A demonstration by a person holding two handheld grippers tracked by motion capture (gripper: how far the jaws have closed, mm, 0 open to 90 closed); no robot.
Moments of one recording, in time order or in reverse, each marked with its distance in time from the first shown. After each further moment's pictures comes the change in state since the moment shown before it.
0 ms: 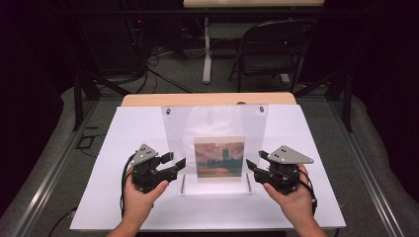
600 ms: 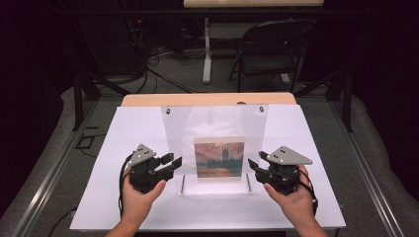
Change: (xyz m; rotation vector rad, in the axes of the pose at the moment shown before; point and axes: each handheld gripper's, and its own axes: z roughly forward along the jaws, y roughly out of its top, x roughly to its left) left arm -0.002 0.004 -0.006 0.012 0.019 -0.003; right arm 0.001 0.001 -0.001 0.016 -0.029 -0.025
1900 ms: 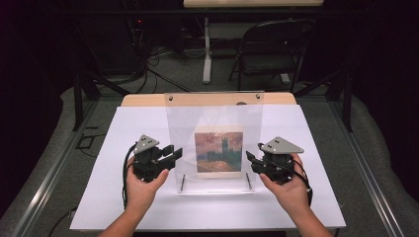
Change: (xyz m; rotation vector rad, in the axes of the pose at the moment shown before) left arm 0.005 0.017 0.013 0.018 0.062 -0.025; right arm -0.005 0.013 0.019 0.028 -0.057 -0.019
